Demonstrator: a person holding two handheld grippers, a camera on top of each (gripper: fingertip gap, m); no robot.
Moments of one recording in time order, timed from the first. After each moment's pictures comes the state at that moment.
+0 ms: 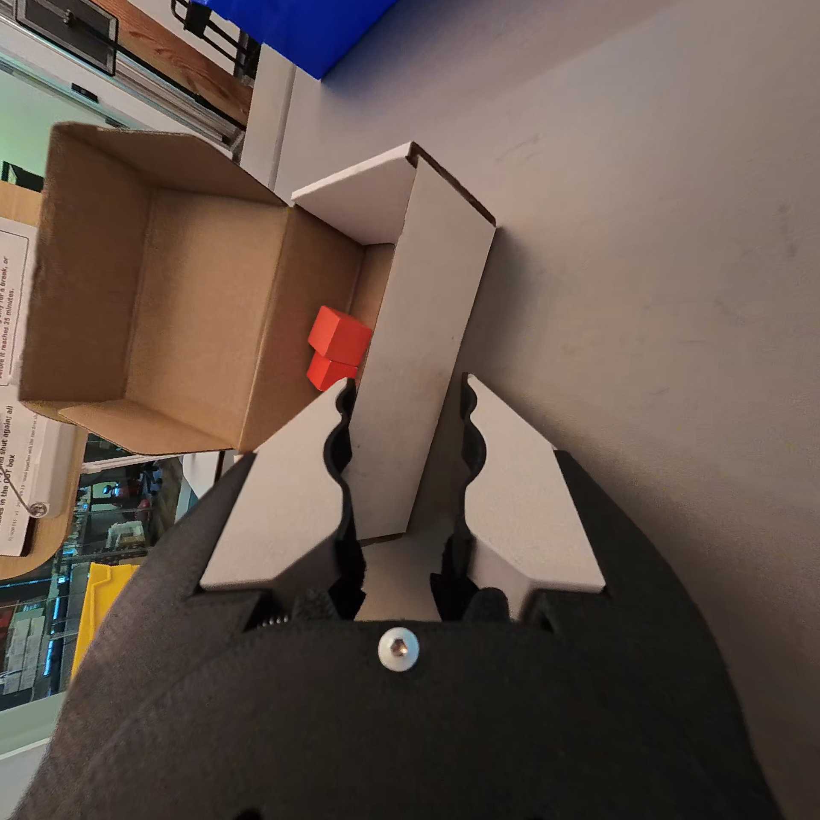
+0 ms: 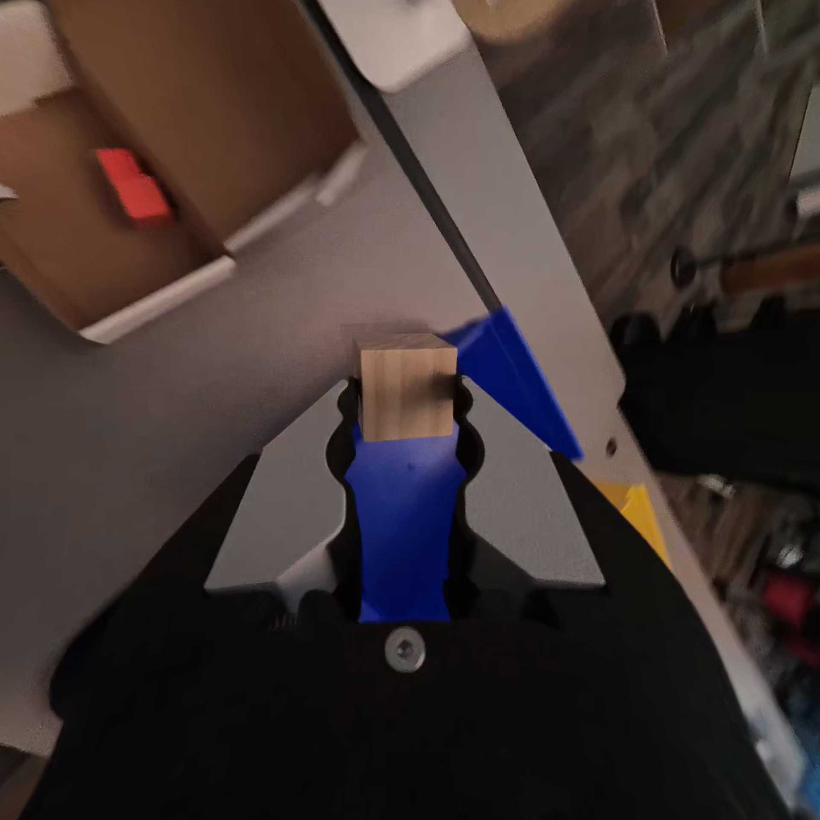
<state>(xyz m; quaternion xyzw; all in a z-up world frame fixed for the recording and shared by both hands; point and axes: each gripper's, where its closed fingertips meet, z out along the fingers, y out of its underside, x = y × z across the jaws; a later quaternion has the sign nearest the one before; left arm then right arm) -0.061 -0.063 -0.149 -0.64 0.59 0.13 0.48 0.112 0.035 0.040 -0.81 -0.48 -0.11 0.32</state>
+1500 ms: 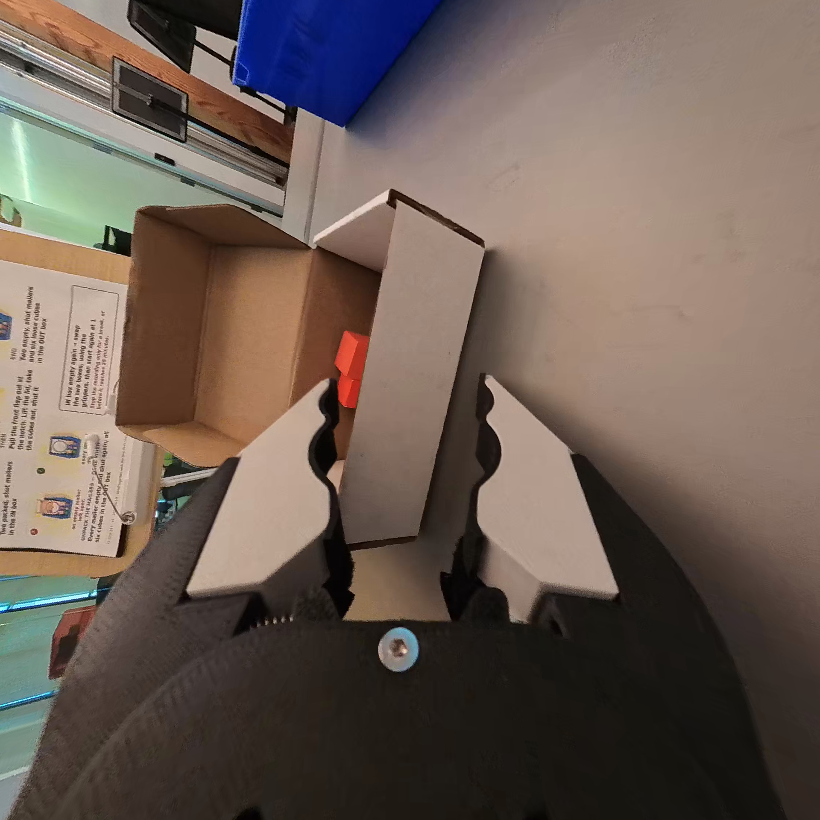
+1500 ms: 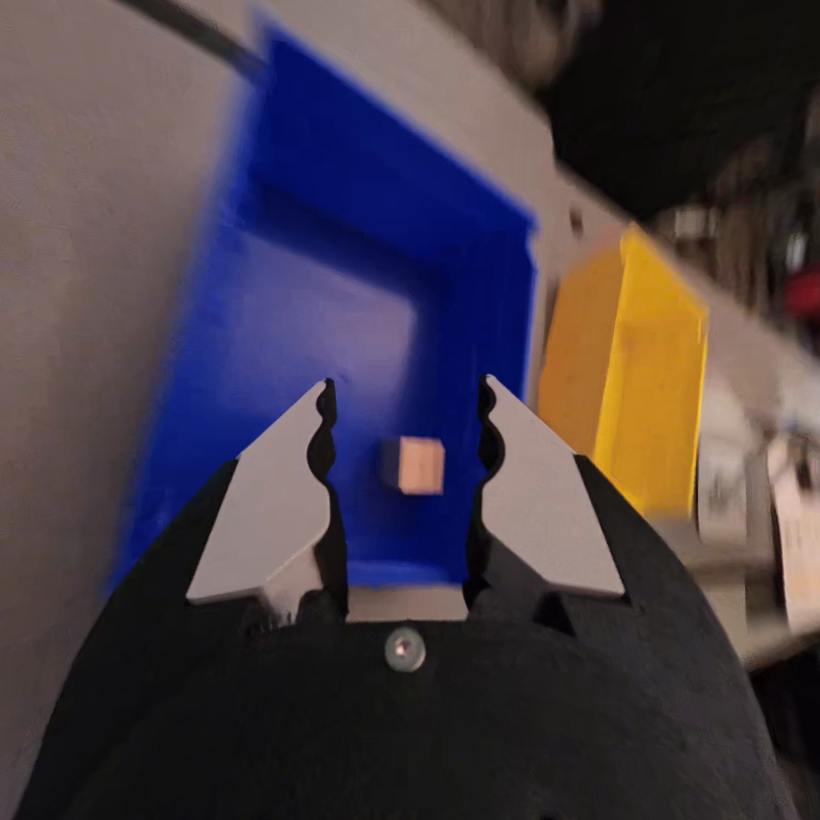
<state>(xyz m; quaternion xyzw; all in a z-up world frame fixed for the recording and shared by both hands) -0.053 -0.072 -0.137 -0.59 0.60 0.18 0.51 0.249 0.045 -0.023 -0.89 -0.21 -0.19 0.35</state>
